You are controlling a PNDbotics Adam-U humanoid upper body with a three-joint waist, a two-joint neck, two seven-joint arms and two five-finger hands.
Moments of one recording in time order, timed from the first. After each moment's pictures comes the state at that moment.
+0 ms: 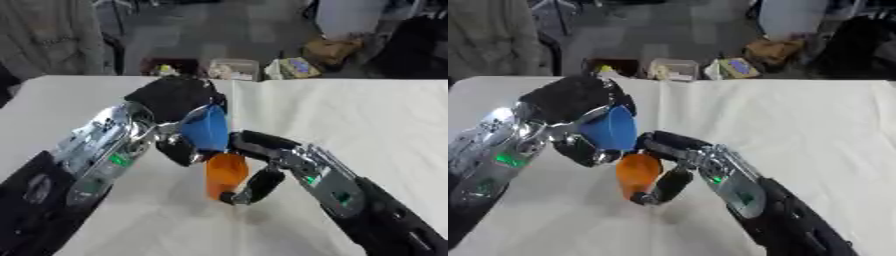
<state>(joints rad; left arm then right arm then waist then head) -0.87 0.37 -0.57 -1.68 -0.99 0.13 -0.55 -0.72 -0.28 0.51 -1.37 0.38 -0.14 0.47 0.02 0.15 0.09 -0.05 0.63</state>
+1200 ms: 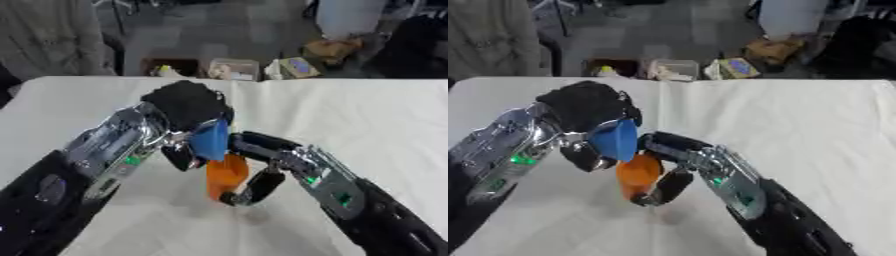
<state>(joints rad) -0.89 0.36 -0.59 -1.68 -1.12 0.00 -0.67 -0.72 -0.28 0.51 -1.37 0.38 -0.14 0.47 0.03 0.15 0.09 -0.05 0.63</state>
